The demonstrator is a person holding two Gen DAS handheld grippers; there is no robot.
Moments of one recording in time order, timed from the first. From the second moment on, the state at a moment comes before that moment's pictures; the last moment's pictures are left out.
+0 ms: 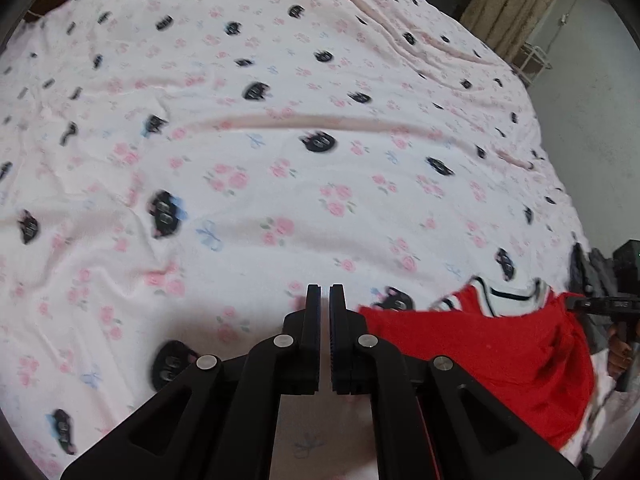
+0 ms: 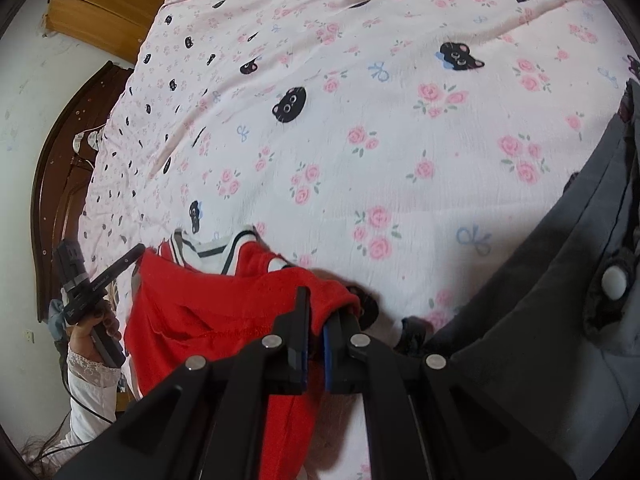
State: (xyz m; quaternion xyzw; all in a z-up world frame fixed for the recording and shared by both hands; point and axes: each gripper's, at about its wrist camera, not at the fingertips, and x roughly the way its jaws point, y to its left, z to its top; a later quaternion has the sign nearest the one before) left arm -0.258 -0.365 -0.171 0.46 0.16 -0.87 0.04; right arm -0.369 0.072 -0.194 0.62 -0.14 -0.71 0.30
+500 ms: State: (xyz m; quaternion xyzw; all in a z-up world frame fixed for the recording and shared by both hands) left arm -0.213 -0.273 -0.138 0.49 0.05 -0.86 -0.16; right arm -0.344 0.059 -0.131 0.56 -0.05 -0.75 0.35
